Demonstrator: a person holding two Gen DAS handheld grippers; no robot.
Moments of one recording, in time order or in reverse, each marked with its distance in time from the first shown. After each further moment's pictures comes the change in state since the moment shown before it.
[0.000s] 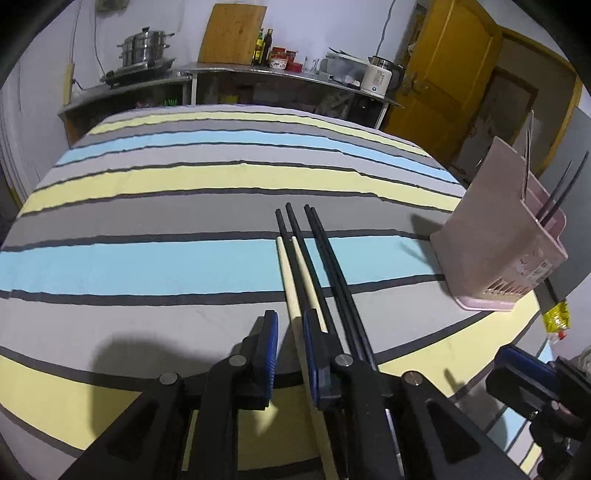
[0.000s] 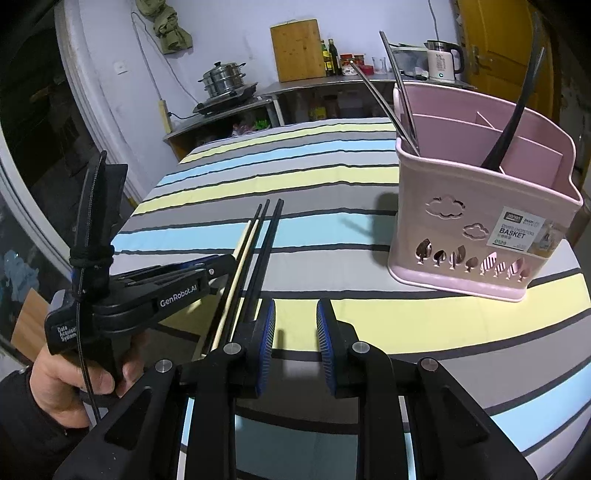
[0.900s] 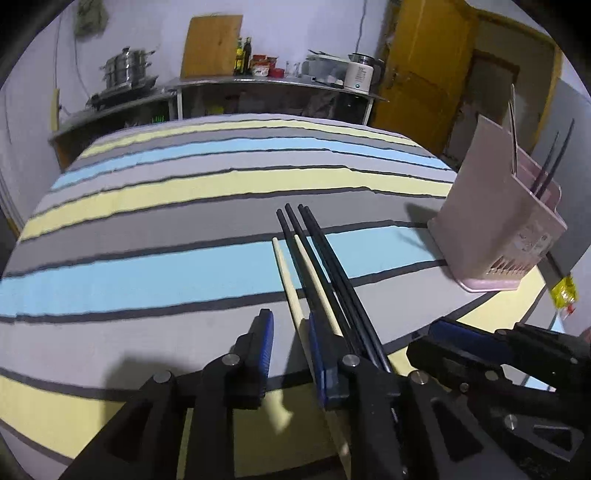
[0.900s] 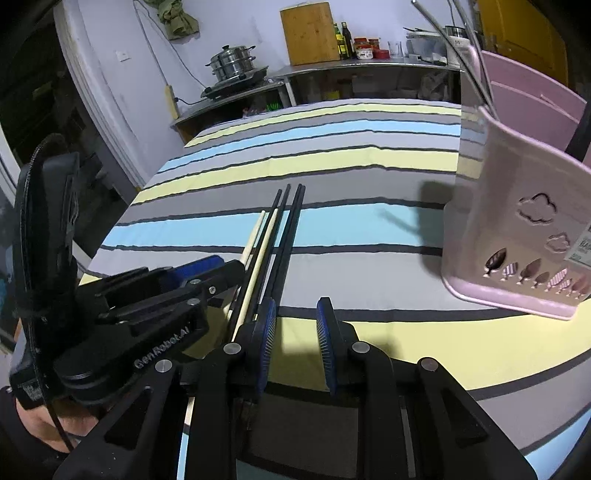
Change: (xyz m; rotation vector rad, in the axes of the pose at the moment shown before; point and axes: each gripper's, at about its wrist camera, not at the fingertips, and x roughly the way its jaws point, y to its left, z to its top) left arm -0.001 -0.005 -0.001 0.109 -0.021 0.007; right arm 0.057 0.017 0.010 -0.010 0.054 0.047
